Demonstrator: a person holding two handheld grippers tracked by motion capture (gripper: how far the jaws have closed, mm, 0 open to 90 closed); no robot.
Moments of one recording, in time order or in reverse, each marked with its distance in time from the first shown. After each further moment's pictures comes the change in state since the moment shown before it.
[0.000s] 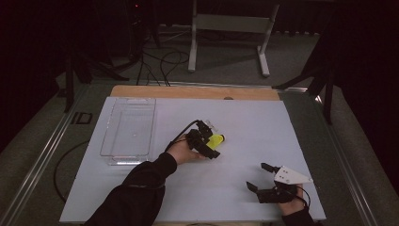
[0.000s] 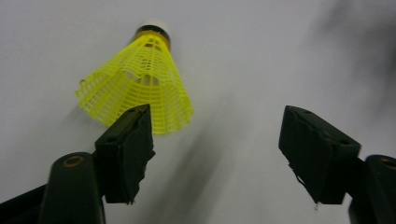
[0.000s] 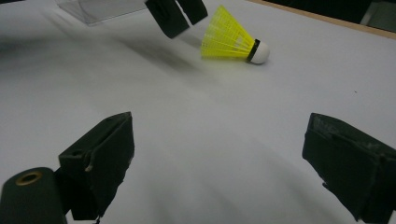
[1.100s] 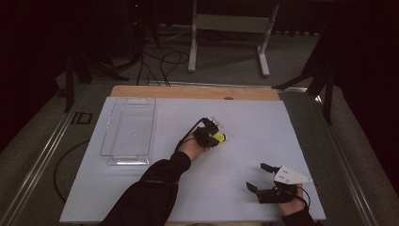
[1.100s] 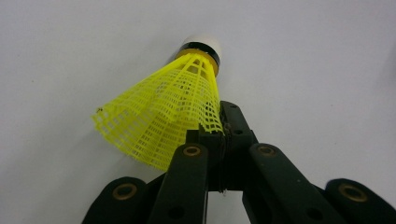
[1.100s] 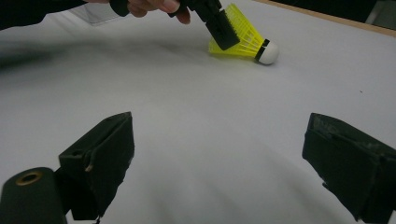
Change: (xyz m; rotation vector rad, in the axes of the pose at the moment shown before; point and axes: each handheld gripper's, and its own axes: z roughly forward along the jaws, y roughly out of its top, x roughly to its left) left arm 0.011 0.016 0.030 -0.022 0.115 -0.031; right arm 0.000 0.000 0.000 0.002 0.013 0.002
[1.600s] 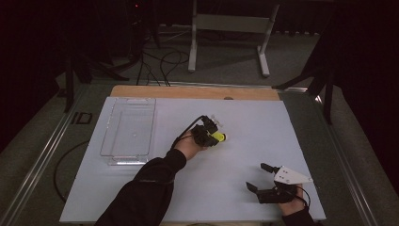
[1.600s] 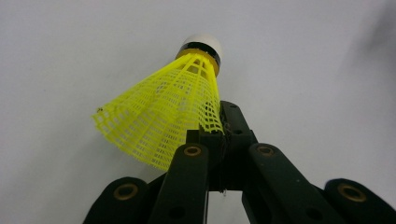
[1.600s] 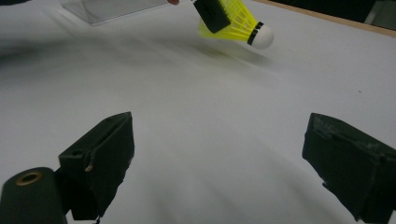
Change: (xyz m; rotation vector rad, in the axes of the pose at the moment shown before) left arm -0.003 0.003 -0.027 0.019 -0.039 0.079; right arm 0.000 0.000 0.000 0.000 -0.004 -0.002
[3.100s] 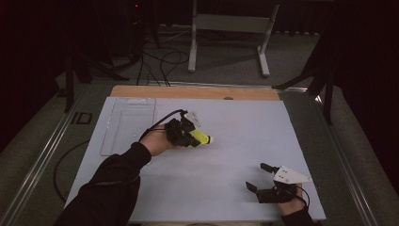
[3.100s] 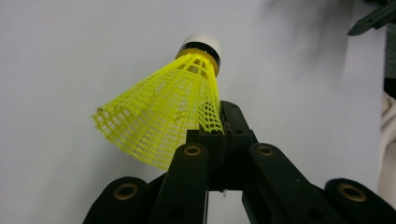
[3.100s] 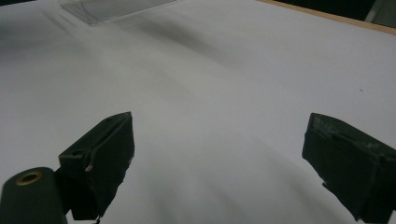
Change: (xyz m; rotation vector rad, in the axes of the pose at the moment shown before) left arm 0.004 -0.029 -0.109 0.008 -0.104 0.192; right arm 0.000 0.000 0.002 0.001 0.002 0.010
